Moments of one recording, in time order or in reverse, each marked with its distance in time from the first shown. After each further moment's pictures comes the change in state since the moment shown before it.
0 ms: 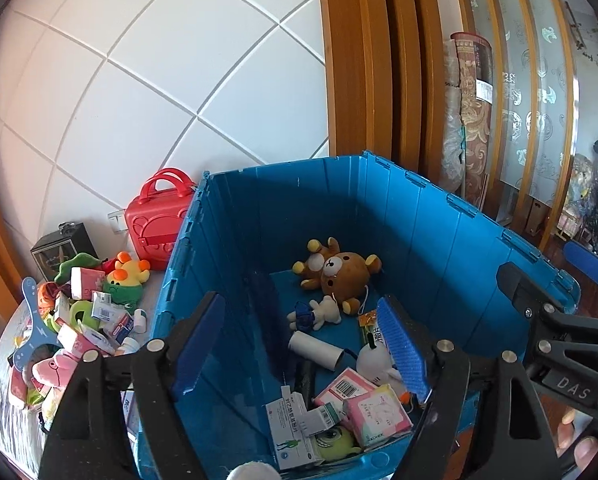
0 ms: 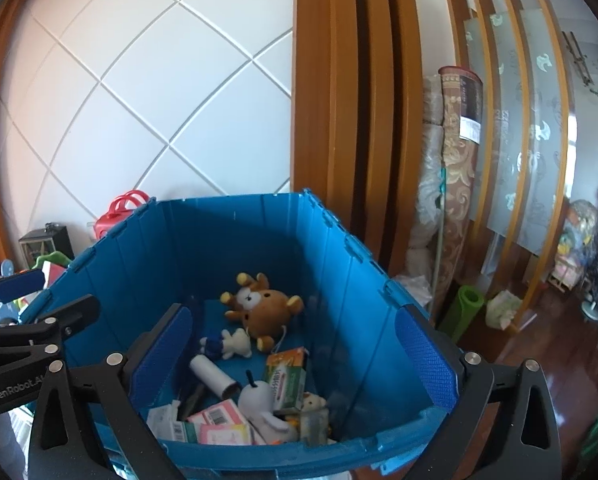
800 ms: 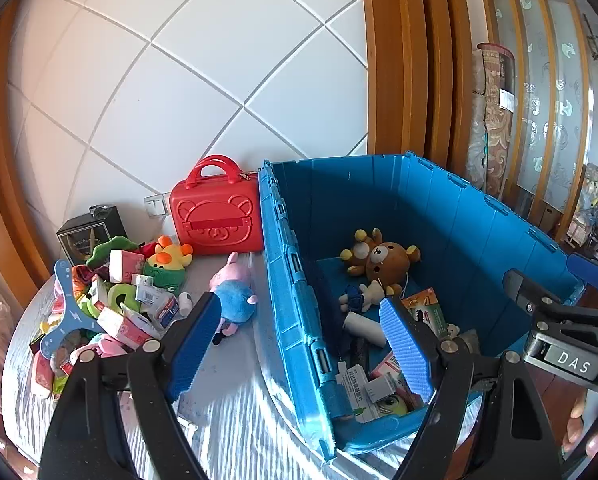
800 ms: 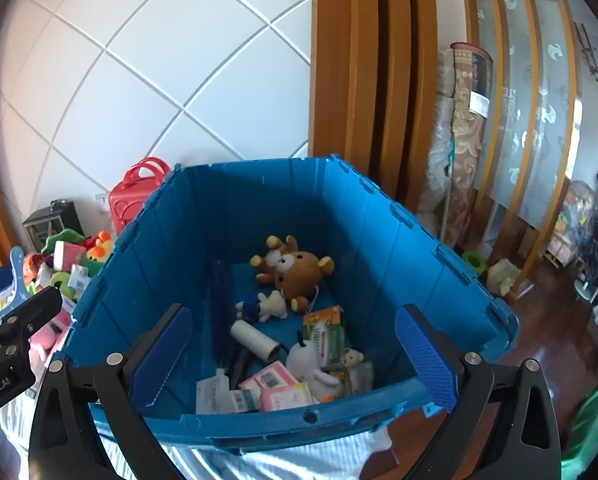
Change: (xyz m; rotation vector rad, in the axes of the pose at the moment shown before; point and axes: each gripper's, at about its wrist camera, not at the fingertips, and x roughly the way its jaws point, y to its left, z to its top) left arm -0.039 0.102 -0.013 -0.039 0.026 0.036; right arm -0.019 0.083 0.008 0.005 0.154 -0.021
